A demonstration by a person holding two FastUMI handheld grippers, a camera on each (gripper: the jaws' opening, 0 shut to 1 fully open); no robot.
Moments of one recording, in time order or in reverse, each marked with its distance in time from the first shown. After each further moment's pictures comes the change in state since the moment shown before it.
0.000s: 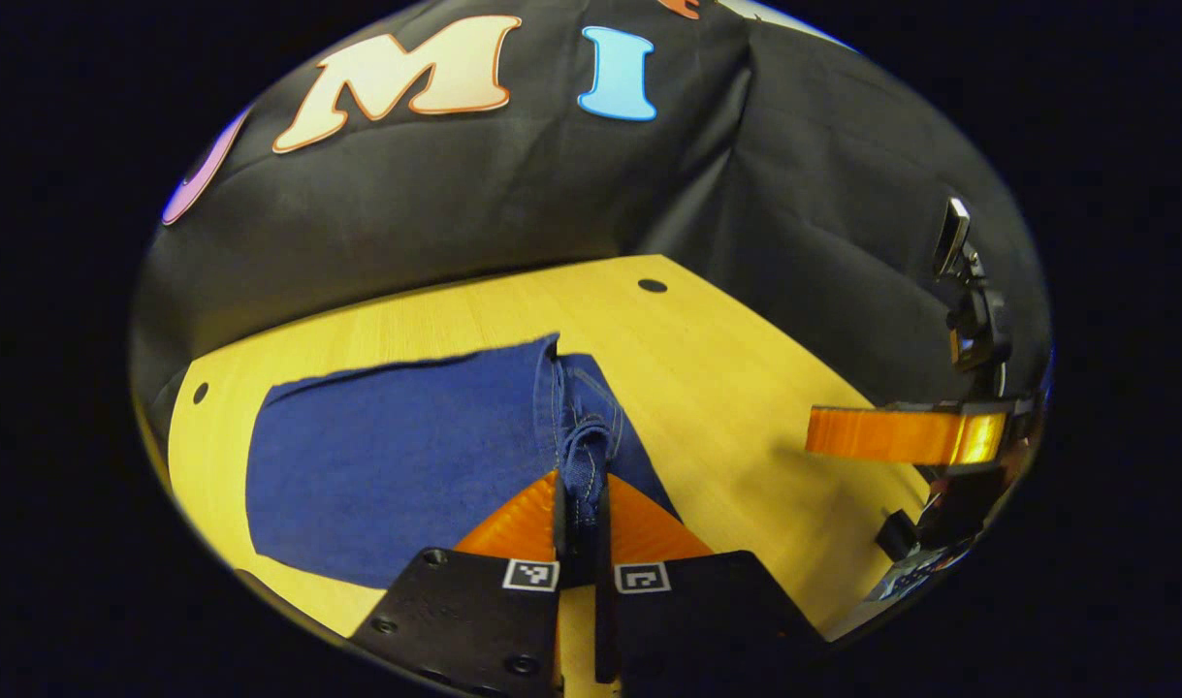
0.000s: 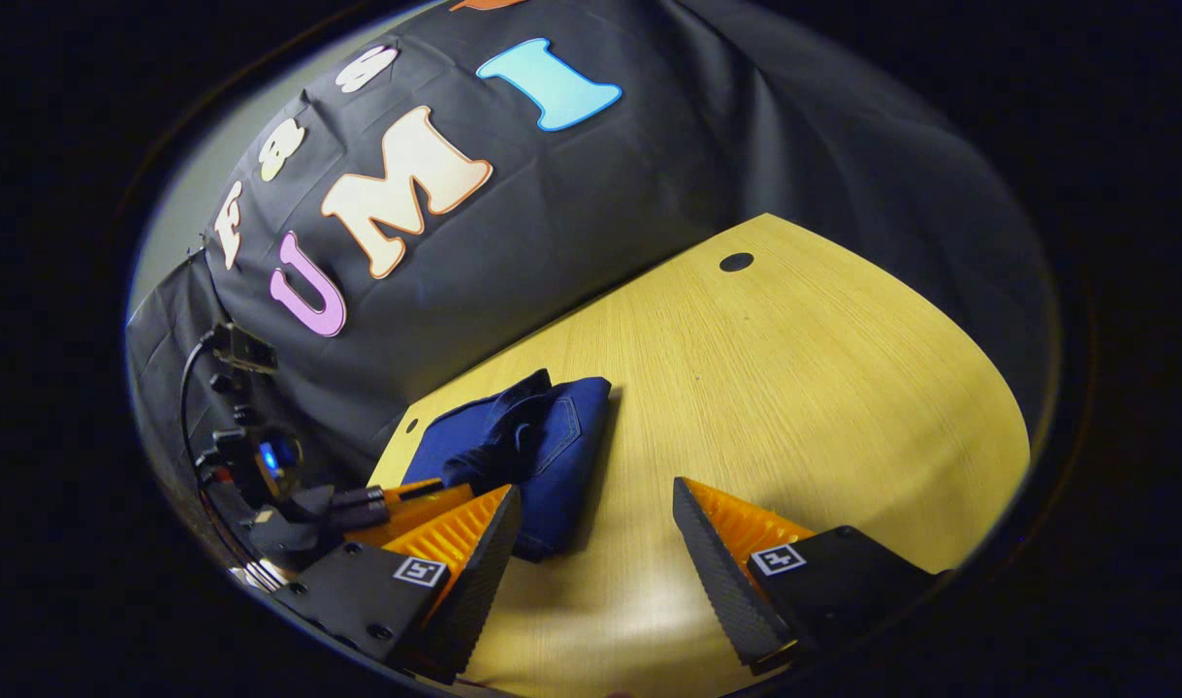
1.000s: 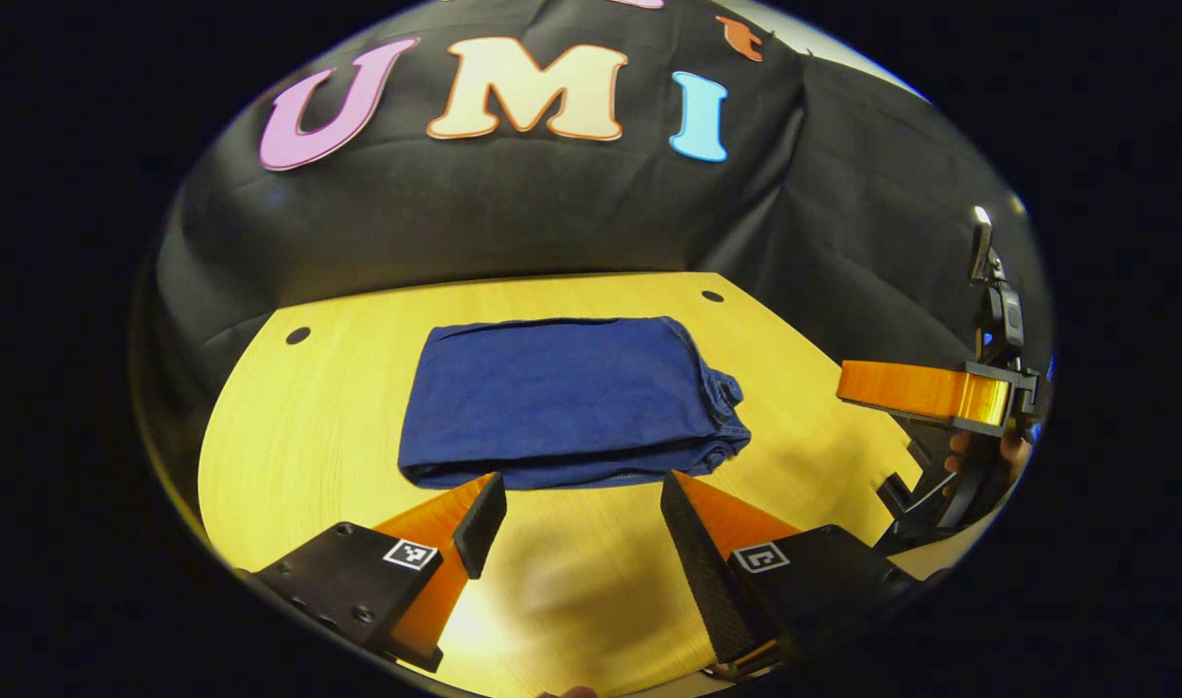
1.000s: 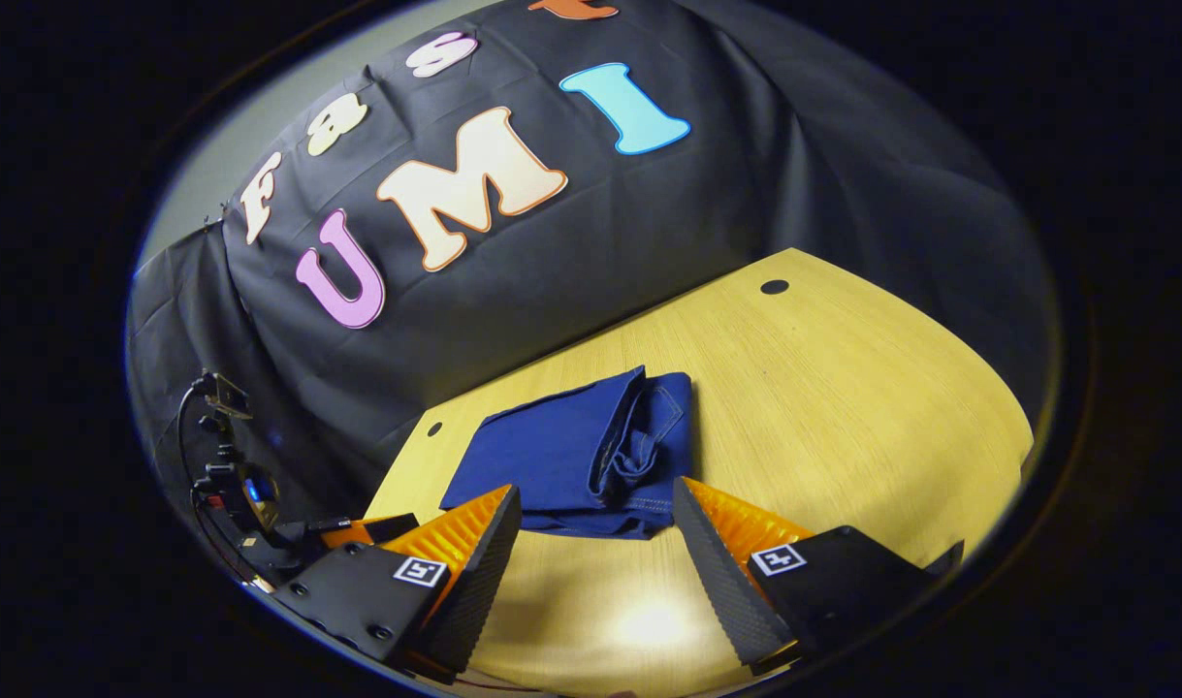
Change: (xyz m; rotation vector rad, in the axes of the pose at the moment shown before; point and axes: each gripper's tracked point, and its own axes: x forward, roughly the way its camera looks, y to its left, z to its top) left arm -0.148 0.105 -0.044 -0.109 -0.093 0.105; right arm -0.032 0.129 -0.044 -0.056 -0.113 -0.049
